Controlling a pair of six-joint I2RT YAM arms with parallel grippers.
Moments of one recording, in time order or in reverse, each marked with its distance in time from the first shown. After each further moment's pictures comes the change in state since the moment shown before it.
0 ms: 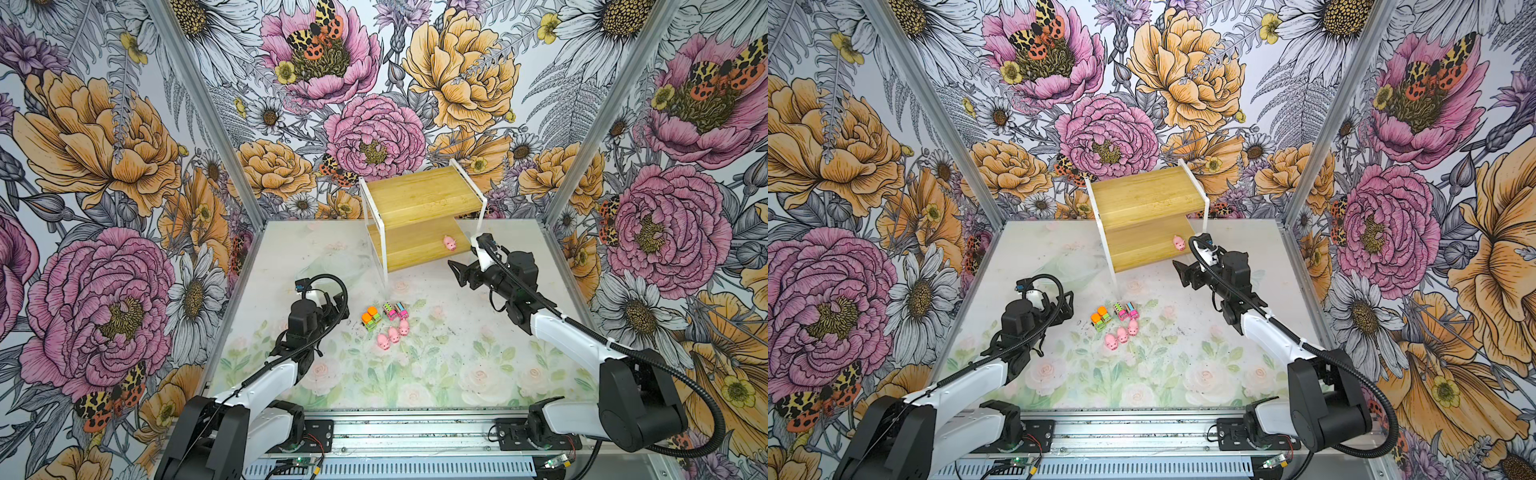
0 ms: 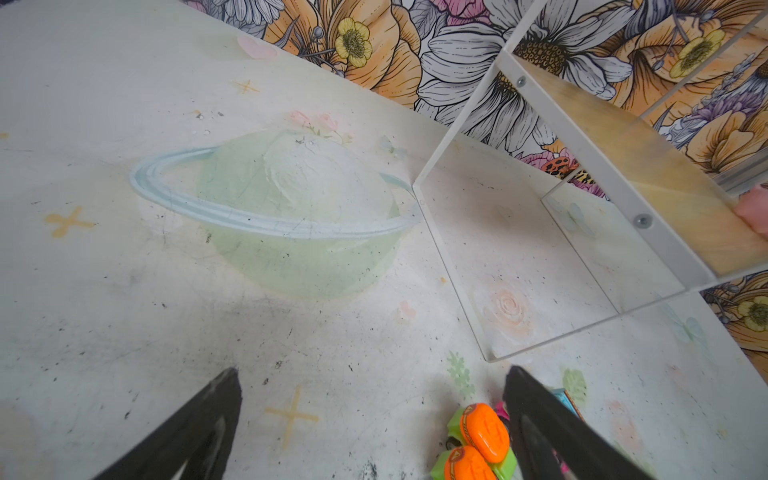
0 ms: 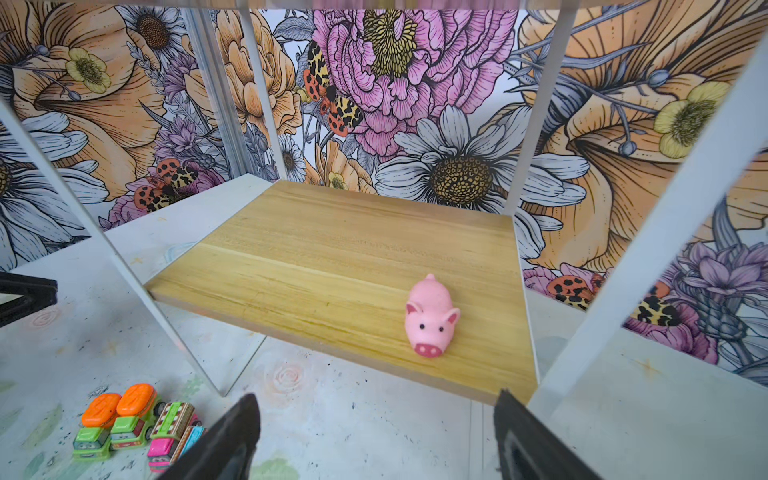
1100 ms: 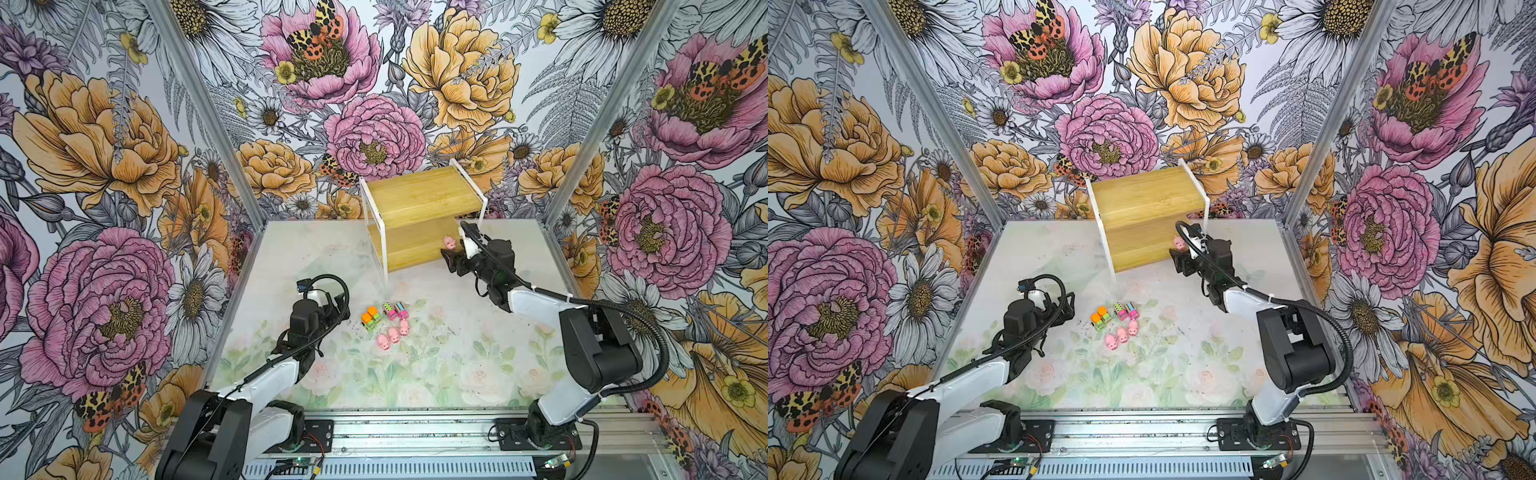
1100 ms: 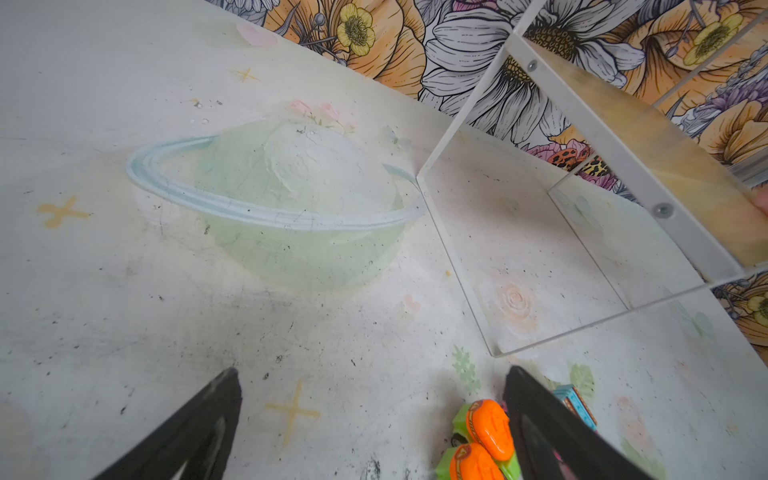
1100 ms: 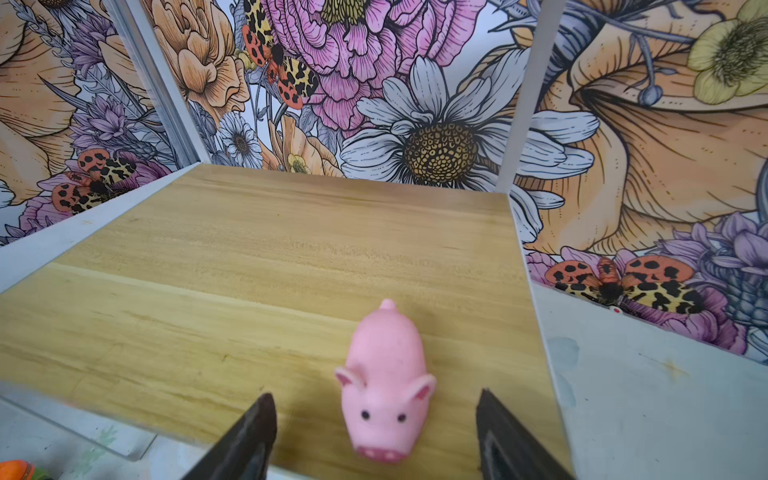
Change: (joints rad) left arm -0.005 0.039 0.001 0.014 -0.003 0.000; right arm 0.006 0.335 0.174 0.113 0.092 0.026
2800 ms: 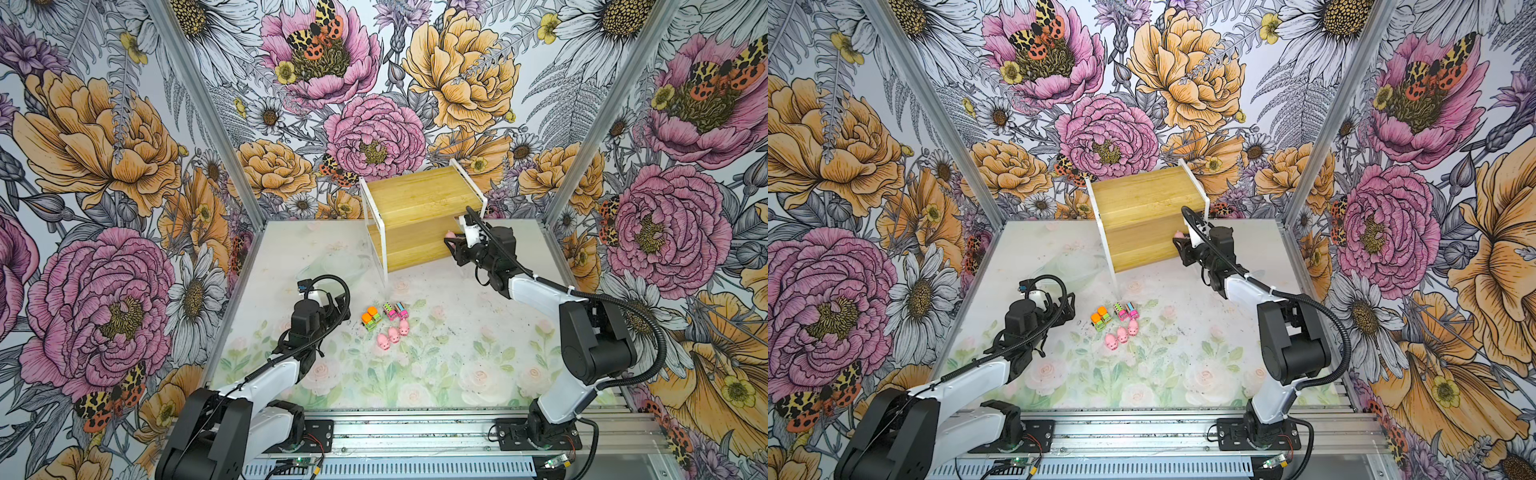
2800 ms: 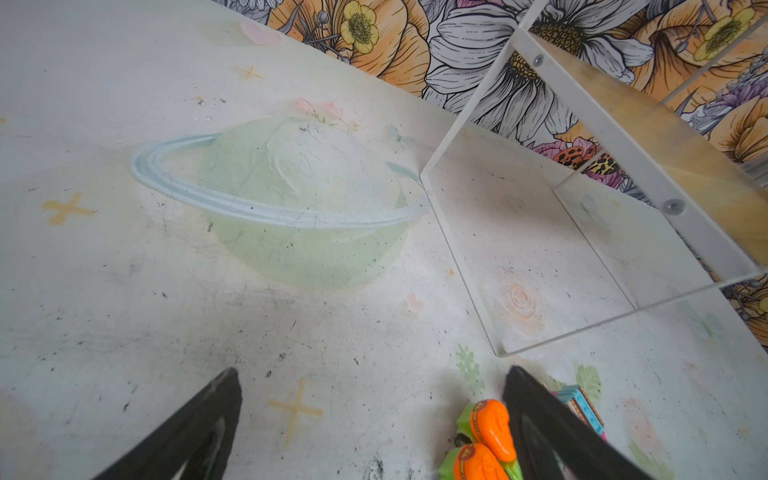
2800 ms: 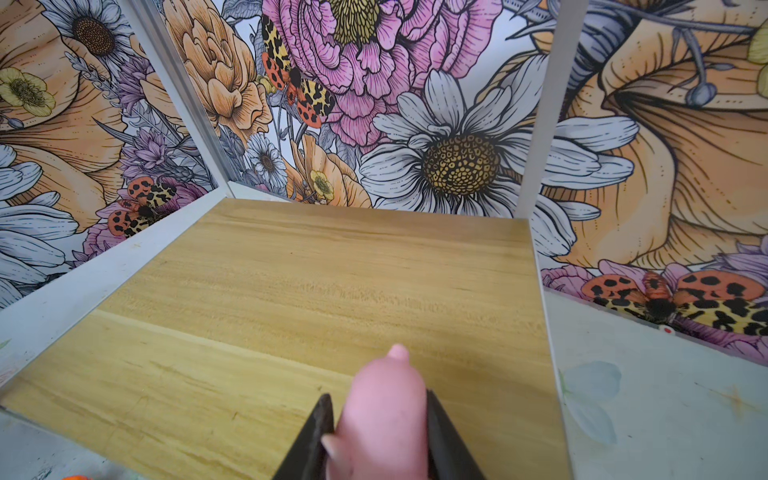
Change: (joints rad) left arm -0.009 0.010 0.001 -0.001 -0.021 0.000; right arm -0.031 0.076 0.154 -0.093 -0.126 0.064
